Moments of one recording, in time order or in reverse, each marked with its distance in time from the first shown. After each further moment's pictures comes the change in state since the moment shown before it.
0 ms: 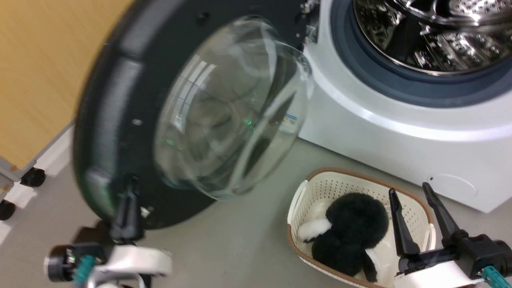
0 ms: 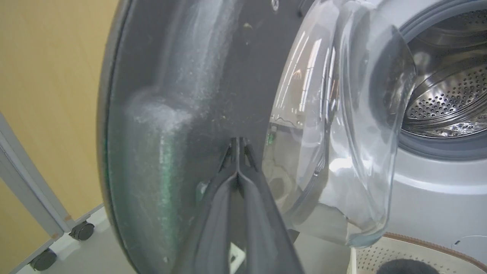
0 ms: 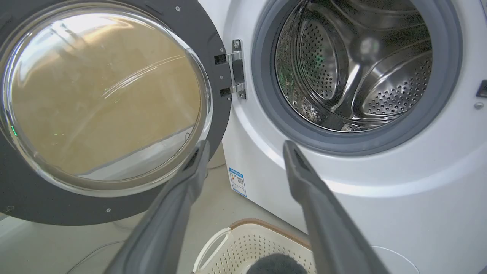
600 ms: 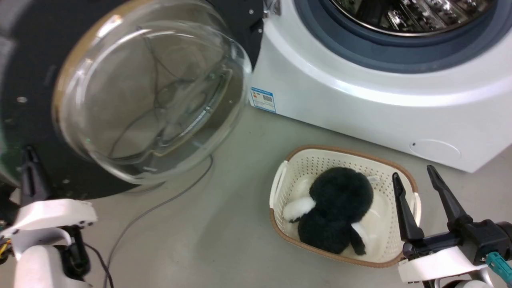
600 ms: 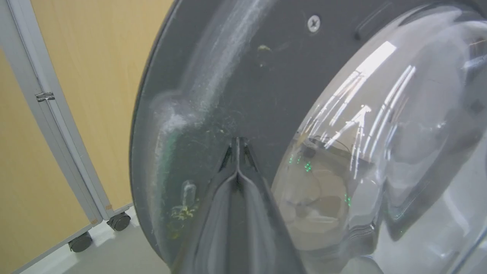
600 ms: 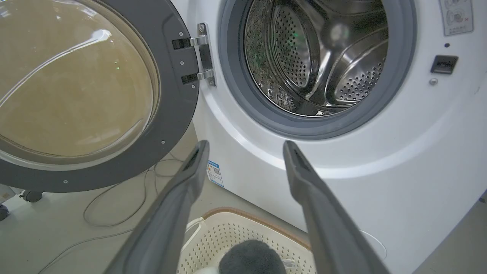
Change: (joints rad) left arm -0.265 -0.025 0.405 0.217 -0.018 -0.040 0.000; right arm -0.063 -0.039 0.013 0.002 -0.012 0.000 0.000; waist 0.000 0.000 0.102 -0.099
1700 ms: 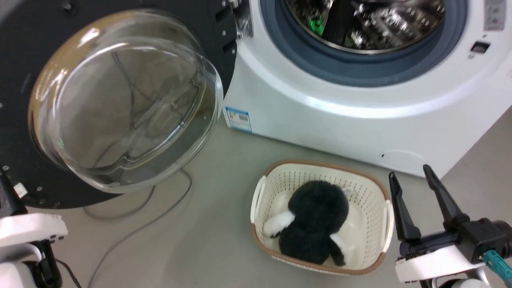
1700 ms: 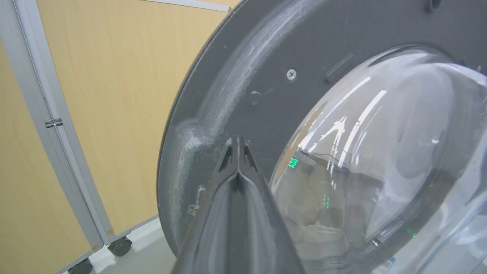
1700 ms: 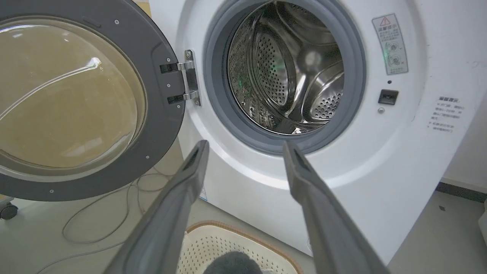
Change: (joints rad) left arm -0.001 -0.010 0.188 -0.021 0.124 -0.113 0.000; right arm -0.014 0.021 -0.014 0.013 -0.004 0.000 0.000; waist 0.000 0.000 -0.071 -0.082
